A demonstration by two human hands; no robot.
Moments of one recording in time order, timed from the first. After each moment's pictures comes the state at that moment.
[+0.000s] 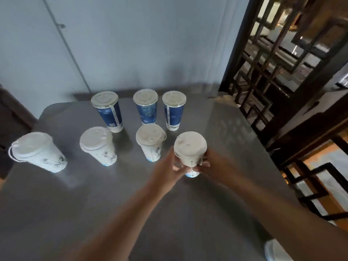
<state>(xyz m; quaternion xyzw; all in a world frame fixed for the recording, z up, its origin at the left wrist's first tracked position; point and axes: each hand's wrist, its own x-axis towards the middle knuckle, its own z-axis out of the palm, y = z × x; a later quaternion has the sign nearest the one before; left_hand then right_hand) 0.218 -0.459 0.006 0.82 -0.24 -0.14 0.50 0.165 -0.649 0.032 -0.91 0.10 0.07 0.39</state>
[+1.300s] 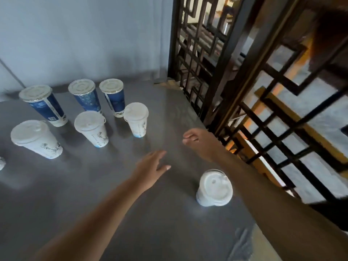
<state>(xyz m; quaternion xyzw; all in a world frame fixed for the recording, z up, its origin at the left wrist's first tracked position) 0.112 -0.532 0.011 0.87 -0.35 -0.14 0.32 0.042 -0.736 0.091 -0.89 0.21 0.01 0.40</state>
